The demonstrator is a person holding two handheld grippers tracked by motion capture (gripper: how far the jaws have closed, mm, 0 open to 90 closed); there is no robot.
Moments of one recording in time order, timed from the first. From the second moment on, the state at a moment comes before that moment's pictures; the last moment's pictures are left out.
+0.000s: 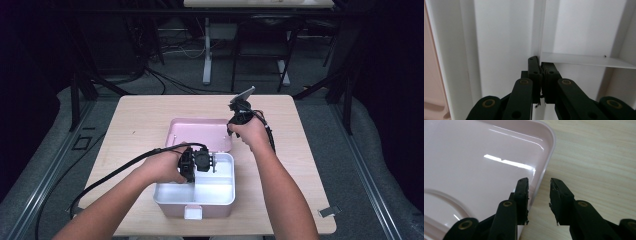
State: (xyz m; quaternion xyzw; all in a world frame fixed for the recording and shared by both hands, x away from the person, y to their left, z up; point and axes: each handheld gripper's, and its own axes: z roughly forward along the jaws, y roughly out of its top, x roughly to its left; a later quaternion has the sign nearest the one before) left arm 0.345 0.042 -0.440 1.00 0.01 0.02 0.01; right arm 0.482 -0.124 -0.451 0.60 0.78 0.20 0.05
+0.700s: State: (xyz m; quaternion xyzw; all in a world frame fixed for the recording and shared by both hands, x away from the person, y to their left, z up) left arm 0.346 0.043 -0.440 1.00 0.00 0.02 0.01; right arm 0.491 -0.117 -0.465 0.62 0.76 0.19 0.04
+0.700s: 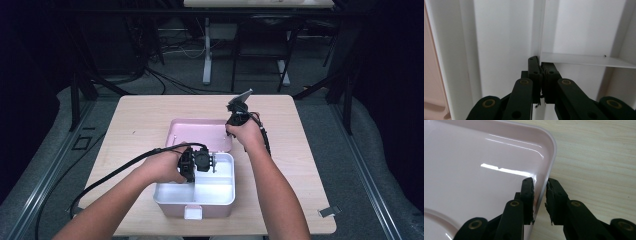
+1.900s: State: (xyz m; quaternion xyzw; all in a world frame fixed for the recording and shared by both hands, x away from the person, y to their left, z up) left arm 0.348 0.042 -0.440 1.00 0.01 0.01 0.01; right arm 0.486 -0.120 -0.444 0.63 0.74 0.21 0.04
